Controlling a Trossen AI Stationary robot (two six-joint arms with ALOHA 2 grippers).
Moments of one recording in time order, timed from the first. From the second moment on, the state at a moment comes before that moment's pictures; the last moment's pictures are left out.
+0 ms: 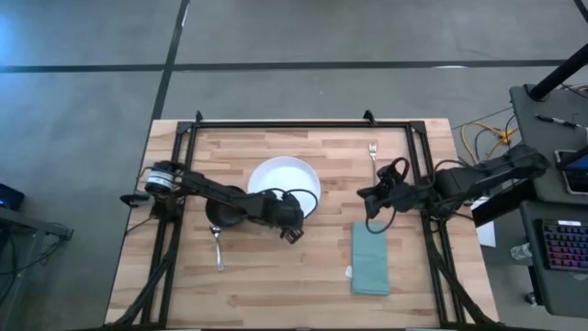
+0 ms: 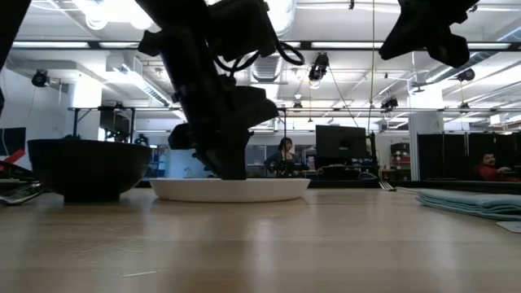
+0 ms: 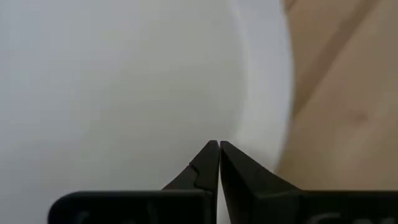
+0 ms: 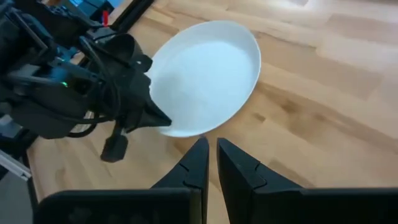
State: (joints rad) left arm -0.15 1.90 1.20 -0.44 -0.29 -0.77; right arm 0.32 0.98 0.83 -0.63 0.55 1.09
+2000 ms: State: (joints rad) left arm -0.42 1.99 1.27 -0.03 -0.14 -0.91; right arm 0.51 1.24 0.92 -0.59 0.54 1.28
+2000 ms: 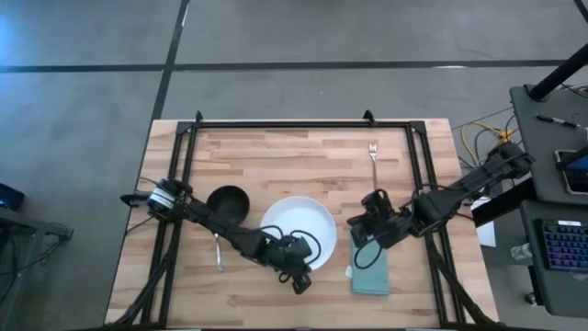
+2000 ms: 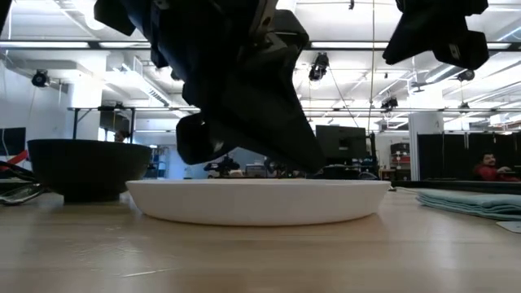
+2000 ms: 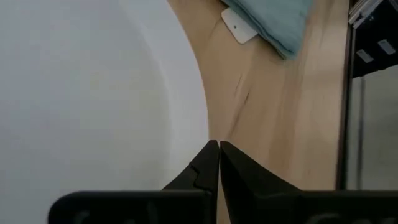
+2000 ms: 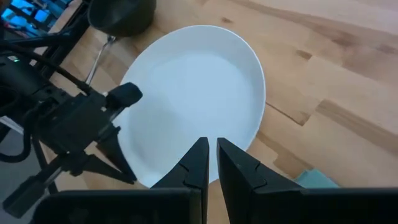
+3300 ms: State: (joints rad) left arm 0.03 1.39 1.03 -1.17 -0.23 -0.53; right arm 0.24 1.24 0.94 -0.55 0.36 1.02
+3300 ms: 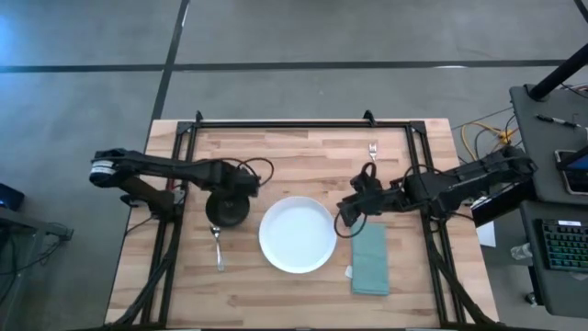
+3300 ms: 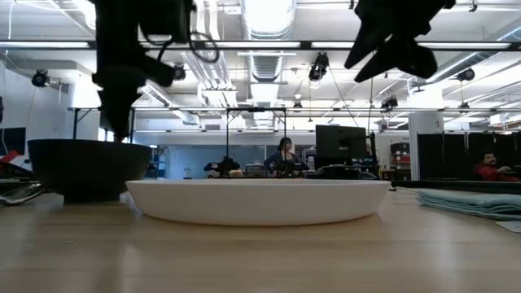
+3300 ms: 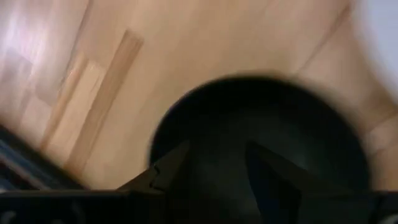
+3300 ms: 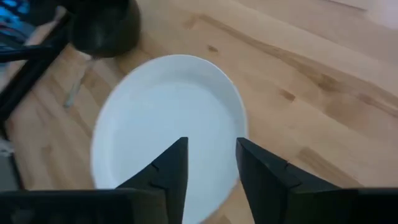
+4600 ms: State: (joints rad) left arm 0.18 1.31 0.89 -1.24 -0.14 -0.49; right arm 0.03 1.24 0.94 -0.41 0.04 0.92
